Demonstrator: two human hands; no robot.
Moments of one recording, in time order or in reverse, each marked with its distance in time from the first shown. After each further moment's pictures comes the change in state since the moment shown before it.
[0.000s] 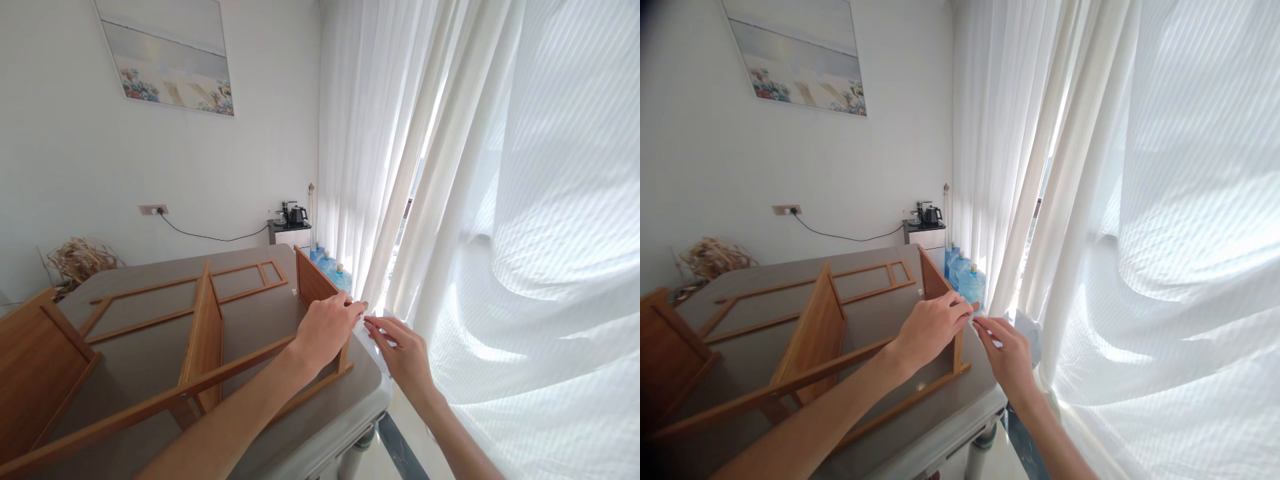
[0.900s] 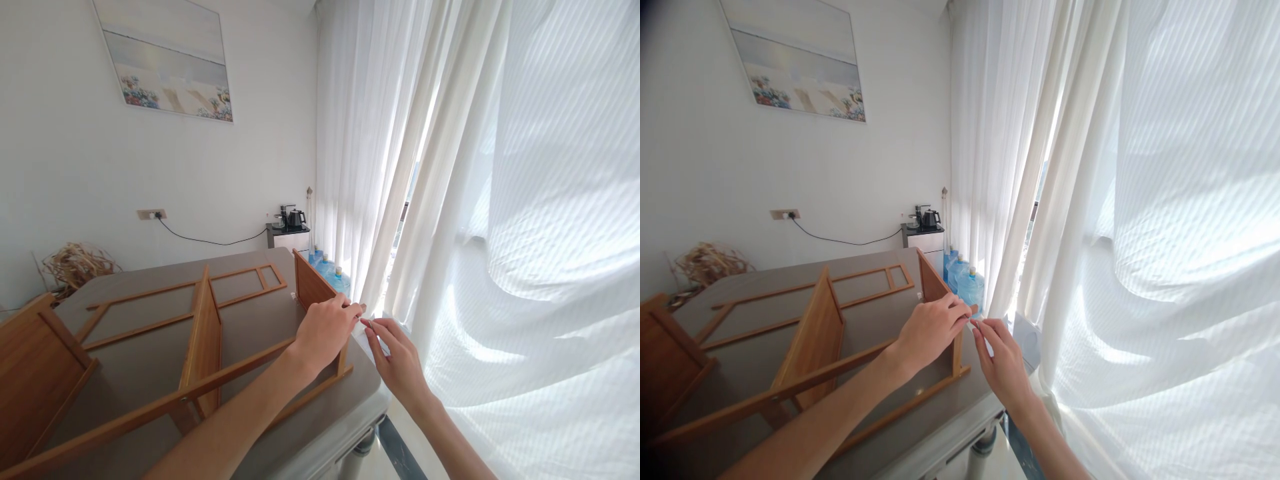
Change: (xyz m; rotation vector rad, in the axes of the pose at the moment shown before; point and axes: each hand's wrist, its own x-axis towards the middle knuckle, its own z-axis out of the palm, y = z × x) left_hand 0.000 0.001 -0.001 -0.046 -0.007 -0.014; right_hand -0.007 -0.001 0.001 -0.164 -0.041 -0.129
